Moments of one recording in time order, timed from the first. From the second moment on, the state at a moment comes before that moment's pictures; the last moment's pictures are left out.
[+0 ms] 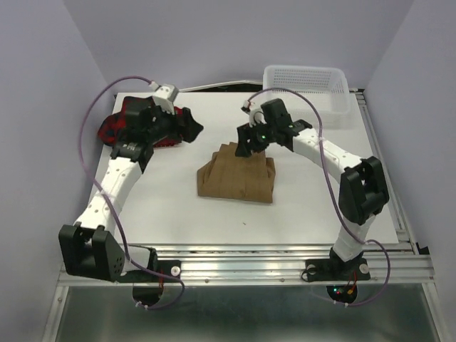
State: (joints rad) left arm -0.22 1.36 1.14 -0.16 0.49 -0.11; right arm 0.46 1.83 1.44 -0.42 -0.52 0.10
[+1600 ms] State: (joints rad) left arm 0.14 1.21 0.77 -0.29 0.40 -0.22; right arm 0.82 2.49 2.19 -0.64 -0.02 0.25
